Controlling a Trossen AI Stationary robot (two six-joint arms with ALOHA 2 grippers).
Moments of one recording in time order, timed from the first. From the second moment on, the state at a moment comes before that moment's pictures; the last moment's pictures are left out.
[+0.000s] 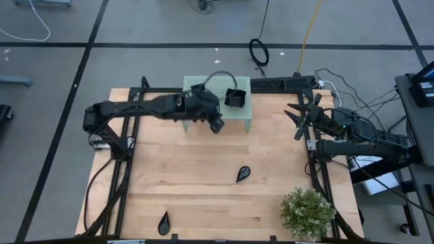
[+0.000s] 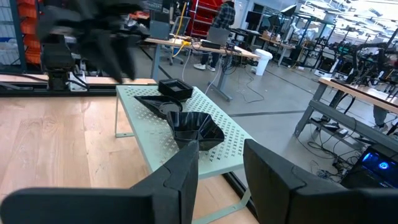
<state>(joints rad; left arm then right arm) 0.18 1.63 1.52 -0.60 -0.24 -0.38 -0.14 0.37 0.63 -0.37 0.39 -0.17</state>
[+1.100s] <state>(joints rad) -0.29 2.17 1.53 -0.24 -0.46 -0.85 -0.14 0.37 0.63 -0.37 0.39 -0.17</state>
